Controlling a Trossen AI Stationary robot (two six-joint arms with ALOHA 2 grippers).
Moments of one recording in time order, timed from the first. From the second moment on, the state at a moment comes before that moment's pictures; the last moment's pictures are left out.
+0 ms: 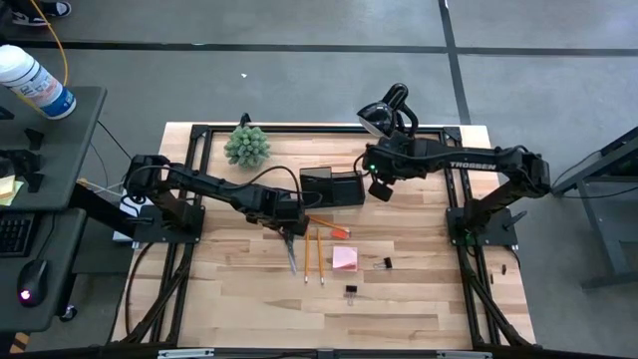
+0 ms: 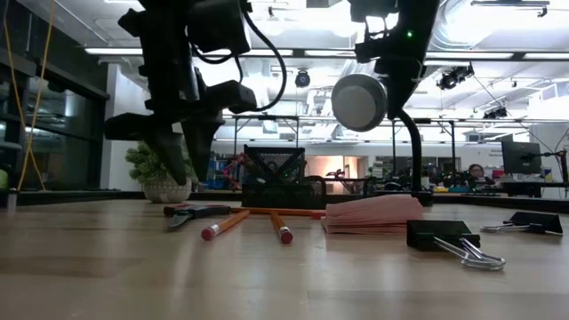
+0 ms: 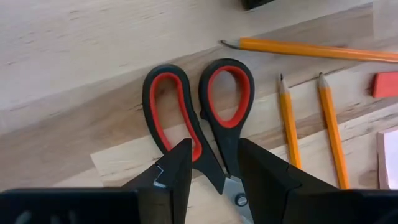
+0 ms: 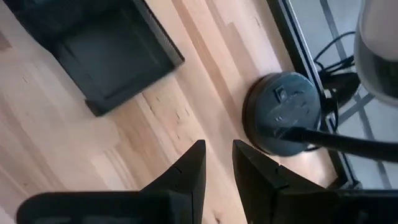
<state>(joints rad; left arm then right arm) 0.05 1.67 1.02 -0.68 -0.10 -1.34 -0.21 1.49 1.26 -1.07 0.40 0.20</state>
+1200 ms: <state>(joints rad) 0.10 1.75 1.02 -0.65 -0.10 -1.31 -0.21 1.49 1.26 -1.02 0.23 0.31</state>
